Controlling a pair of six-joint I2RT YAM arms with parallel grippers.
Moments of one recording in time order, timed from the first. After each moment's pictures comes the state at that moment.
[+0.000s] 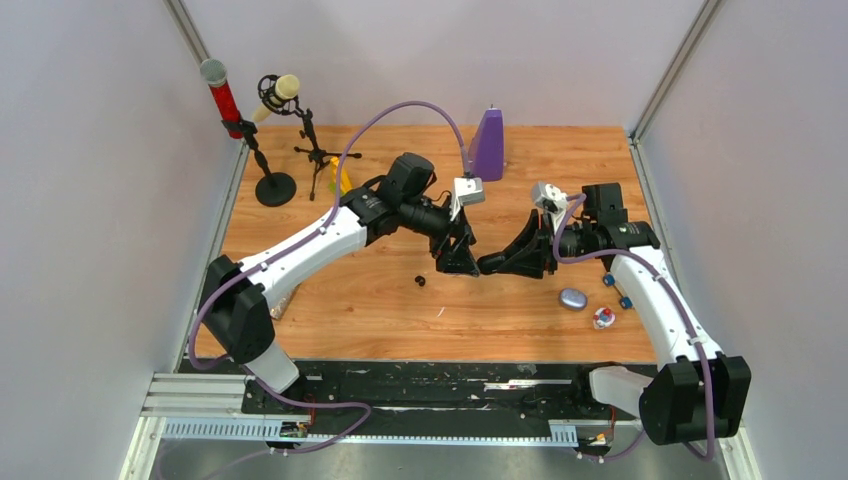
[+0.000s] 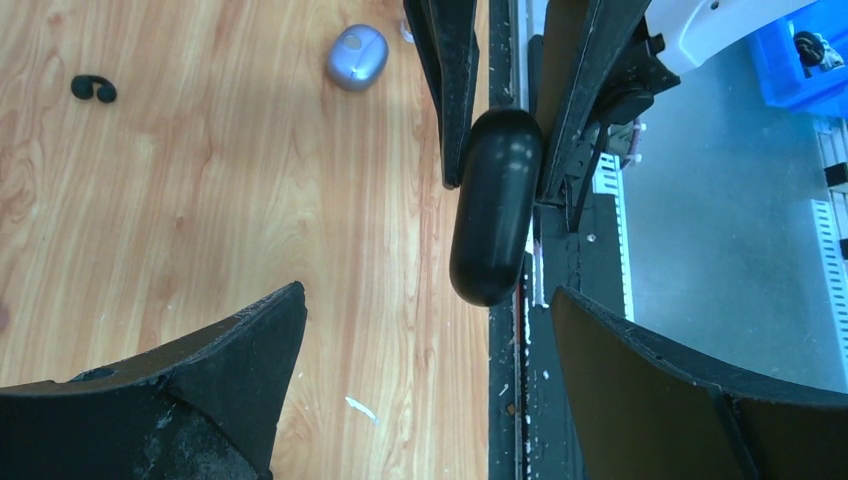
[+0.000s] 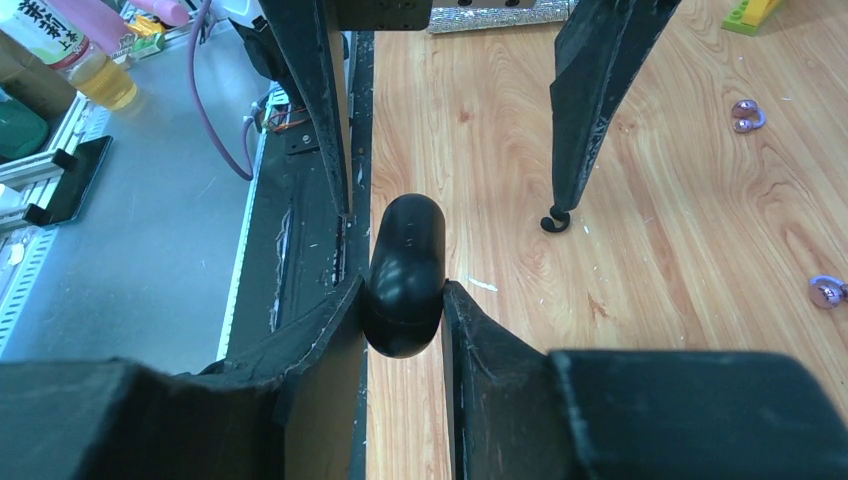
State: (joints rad) left arm -0.76 1.61 1.41 -0.44 0.85 0.15; right arm 0.12 1.18 0.99 -0.76 -1.37 -0.66
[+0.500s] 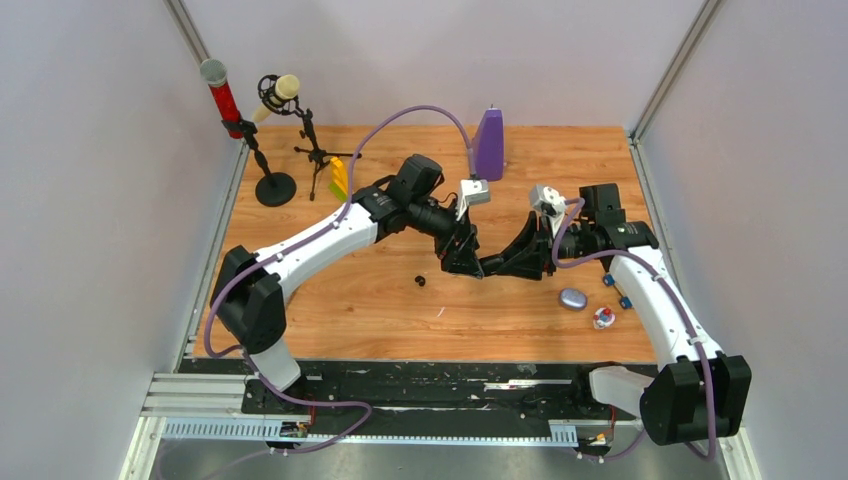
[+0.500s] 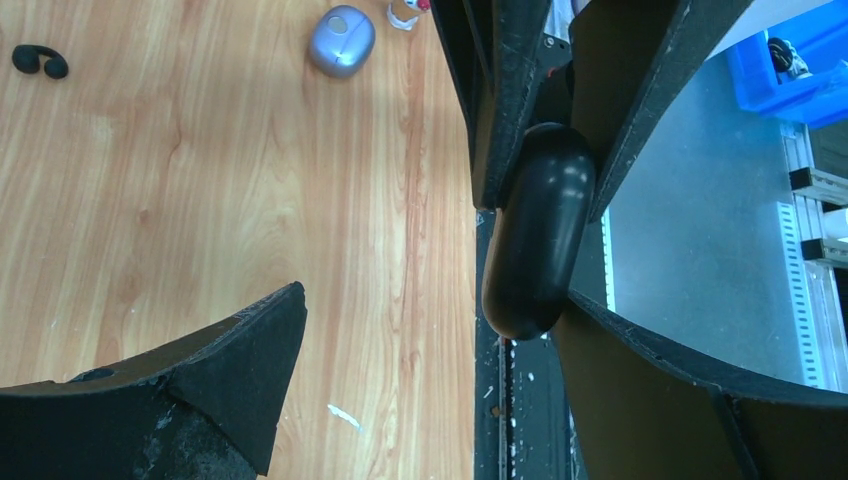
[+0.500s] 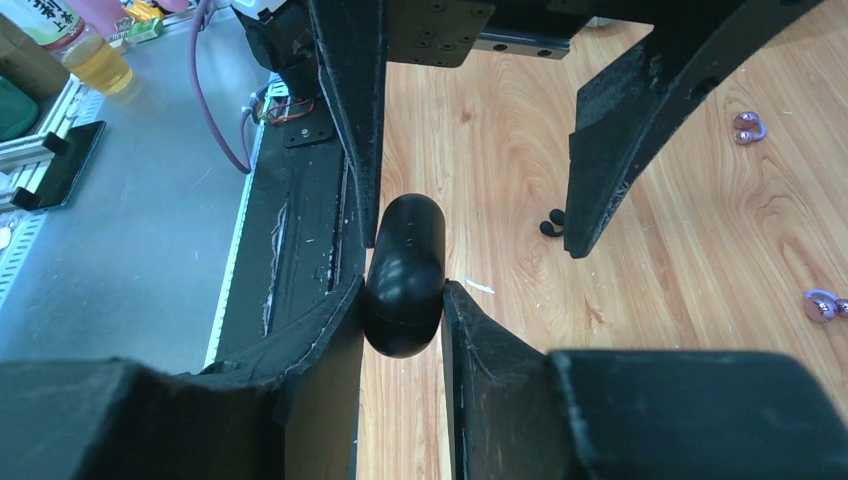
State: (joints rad) left arm -0.76 1.68 1.44 -0.44 0.89 0.12; right arm 0.13 1.18 0.99 -0.78 -1.38 -0.72
